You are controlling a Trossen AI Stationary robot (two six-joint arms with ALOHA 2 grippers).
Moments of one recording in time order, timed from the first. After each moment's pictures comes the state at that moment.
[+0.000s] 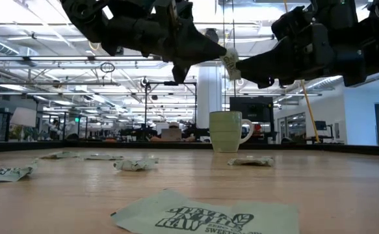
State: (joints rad) left arm 0.02 1.72 0.91 0.56 0.24 -0.23; right arm 0.07 1.50 0.29 1.12 -0.03 -0.06
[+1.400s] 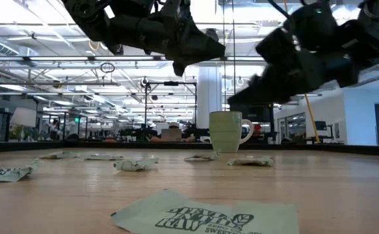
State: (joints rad) left arm 0.06 1.69 0.92 0.56 0.18 -0.11; right arm 0.05 1.55 0.39 0.83 -0.02 -0.04
